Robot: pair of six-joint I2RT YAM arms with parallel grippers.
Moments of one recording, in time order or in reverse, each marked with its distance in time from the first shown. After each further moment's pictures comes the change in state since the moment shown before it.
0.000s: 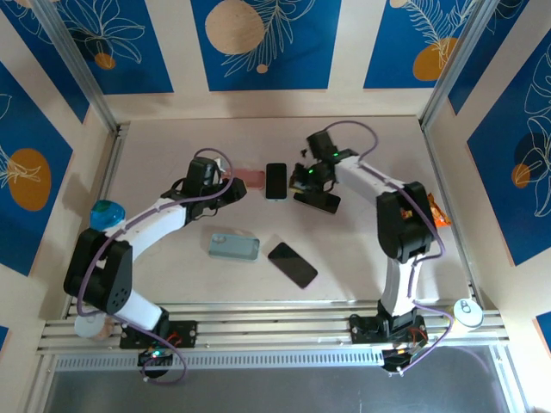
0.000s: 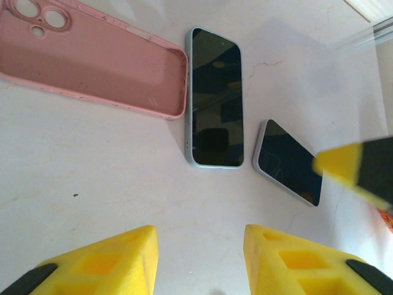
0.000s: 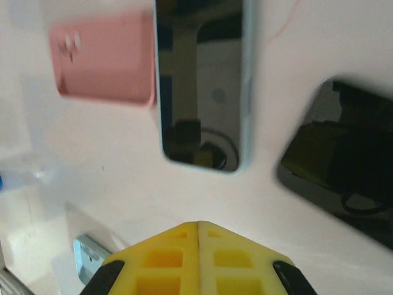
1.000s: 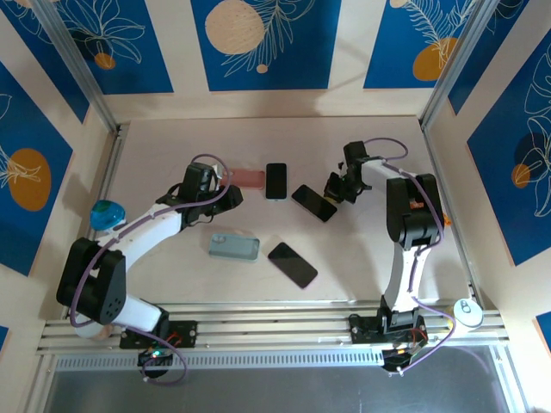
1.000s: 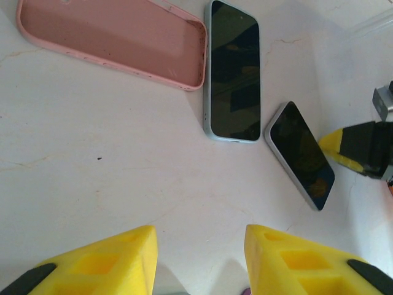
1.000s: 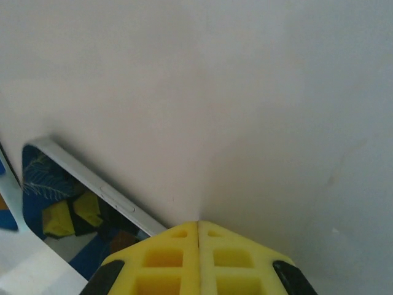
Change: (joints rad) left arm -0.001 -0.056 -0.044 -0.065 -0.007 0.009; right arm -0.198 0.094 -0.137 0.003 0.026 -0.060
